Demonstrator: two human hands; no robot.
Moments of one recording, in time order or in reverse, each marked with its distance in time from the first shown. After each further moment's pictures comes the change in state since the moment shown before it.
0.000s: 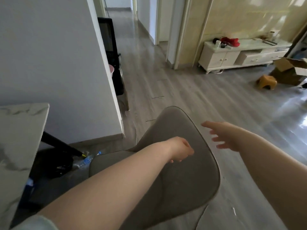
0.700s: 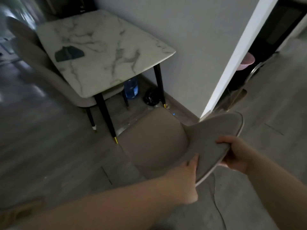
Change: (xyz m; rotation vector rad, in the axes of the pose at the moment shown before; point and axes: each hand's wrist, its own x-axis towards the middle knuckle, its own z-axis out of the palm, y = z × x) left_hand 0.020 0.049 0.170 -0.315 0.591 -0.502; right_hand 0.101 -0.001 0.033 -0.179 -0.912 0.091
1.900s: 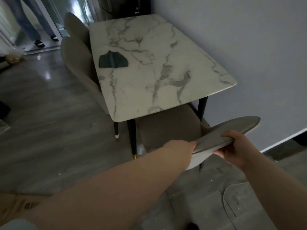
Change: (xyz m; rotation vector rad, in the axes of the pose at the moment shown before) left_hand 0.107 -0.165 -0.275 0.177 0.177 -0.210; right_hand 0.170 -0.166 0.248 0.031 -0.246 -0.119
